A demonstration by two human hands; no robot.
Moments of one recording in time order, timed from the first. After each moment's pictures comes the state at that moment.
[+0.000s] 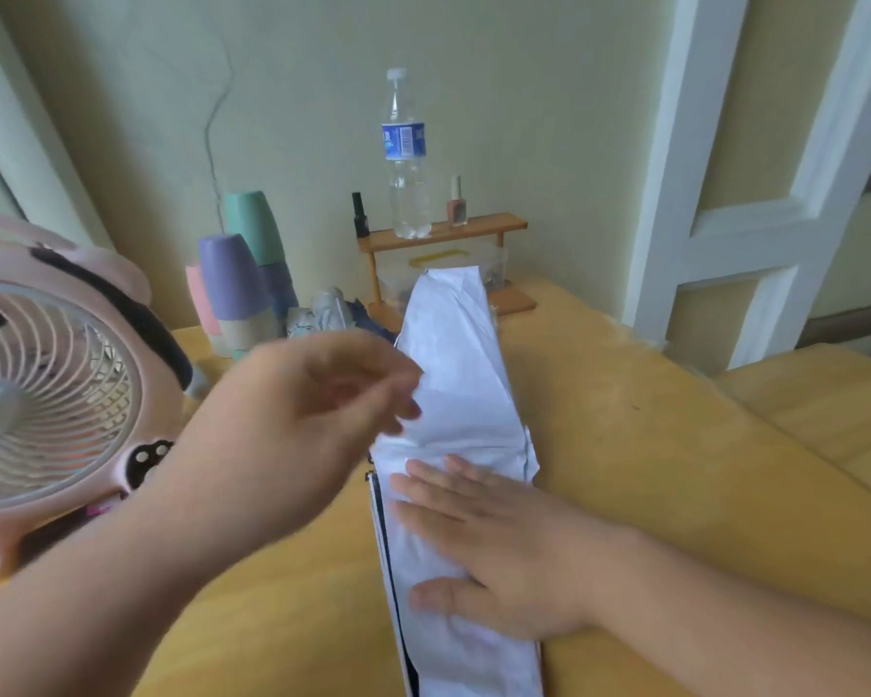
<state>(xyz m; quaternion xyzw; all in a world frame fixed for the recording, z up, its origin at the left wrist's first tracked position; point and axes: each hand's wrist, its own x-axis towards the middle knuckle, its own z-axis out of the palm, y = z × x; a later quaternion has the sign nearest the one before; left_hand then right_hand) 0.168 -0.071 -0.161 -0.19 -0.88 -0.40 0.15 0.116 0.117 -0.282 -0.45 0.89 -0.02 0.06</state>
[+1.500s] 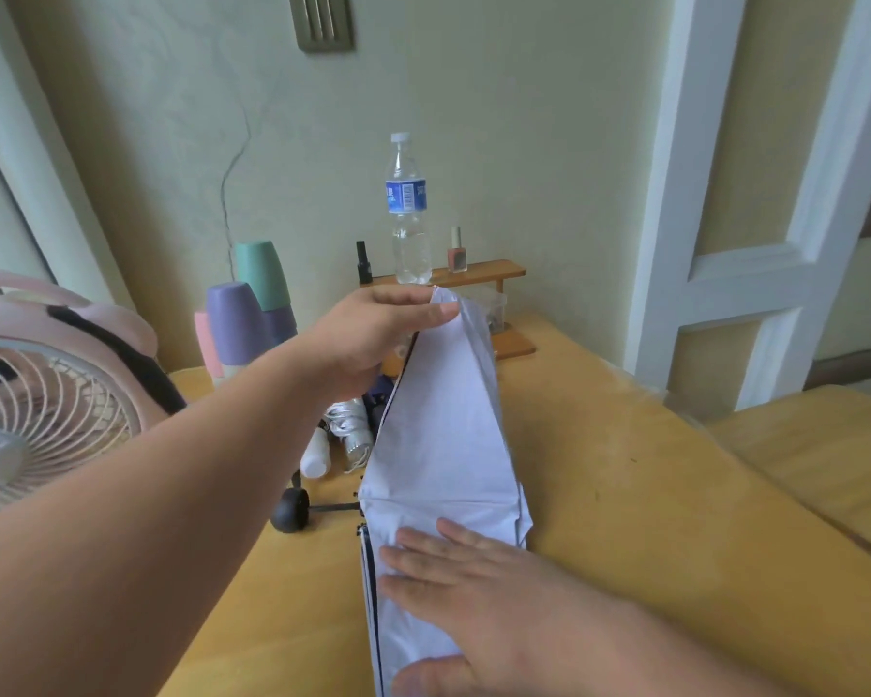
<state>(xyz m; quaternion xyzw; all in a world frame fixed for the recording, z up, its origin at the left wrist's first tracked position) 0.005 -0.054 -0.140 -0.13 -0.76 -0.63 -0.02 0.105 0.114 -0.291 -0.48 0.87 -0.07 0.03</state>
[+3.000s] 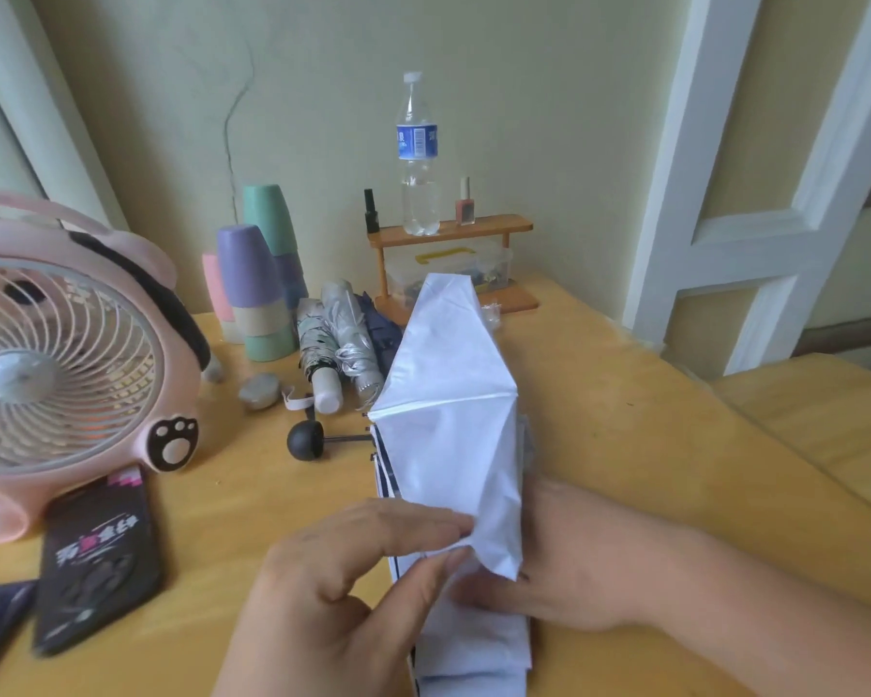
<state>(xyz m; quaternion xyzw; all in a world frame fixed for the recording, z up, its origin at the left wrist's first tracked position) 0.224 -0.058 -0.246 -0.25 -0.81 -0.41 0.33 0.159 0.142 -0.240 -0.41 0.89 -0.20 0.02</state>
